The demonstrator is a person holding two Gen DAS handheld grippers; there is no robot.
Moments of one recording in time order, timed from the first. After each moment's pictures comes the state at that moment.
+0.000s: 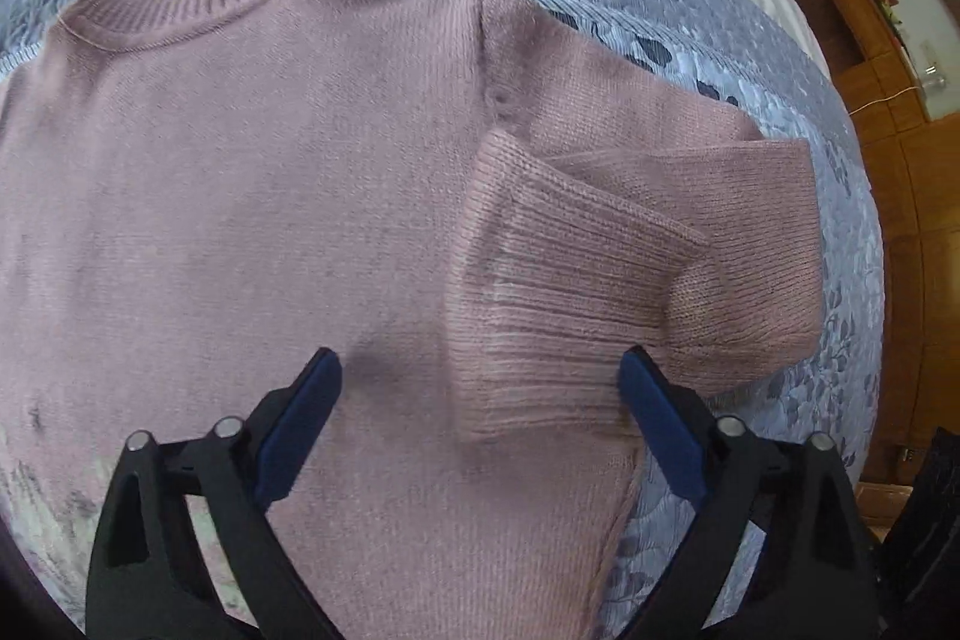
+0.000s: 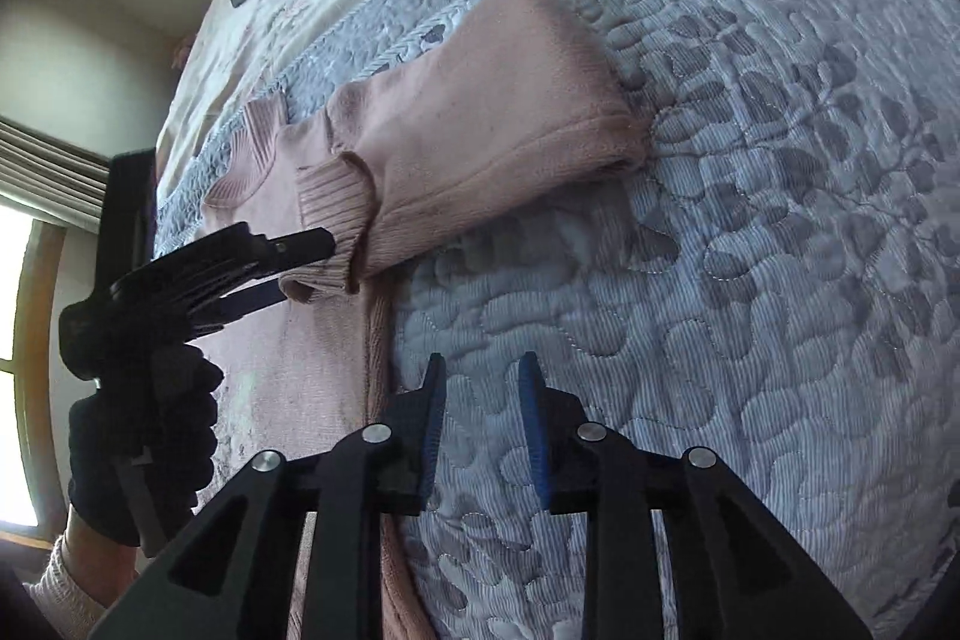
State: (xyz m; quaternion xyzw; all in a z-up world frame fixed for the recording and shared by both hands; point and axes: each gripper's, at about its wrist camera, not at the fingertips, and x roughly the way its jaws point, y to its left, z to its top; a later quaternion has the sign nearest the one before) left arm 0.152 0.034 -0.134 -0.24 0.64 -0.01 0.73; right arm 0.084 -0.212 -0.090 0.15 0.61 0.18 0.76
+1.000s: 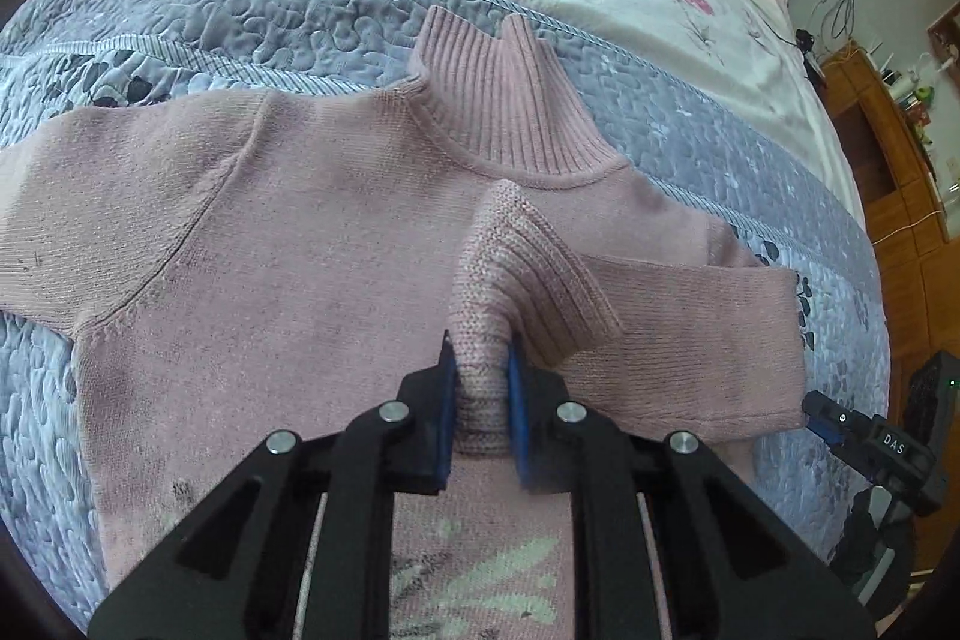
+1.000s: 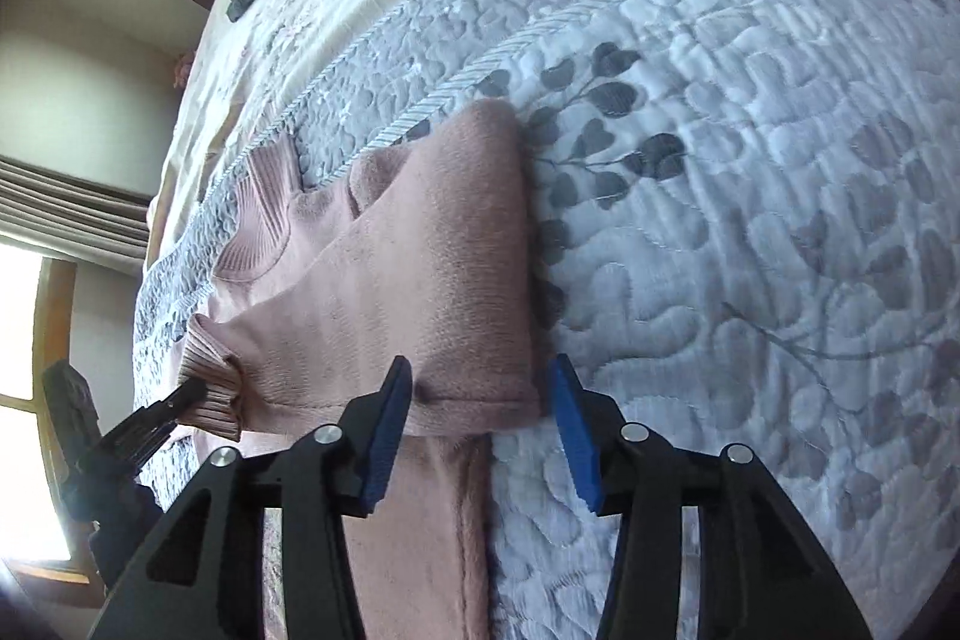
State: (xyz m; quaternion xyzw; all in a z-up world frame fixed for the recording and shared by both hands) left arm 0.090 0.213 -0.083 -0.27 0.55 0.10 0.78; right arm 0.182 -0.145 -0.109 0.18 0.63 0.20 0.73
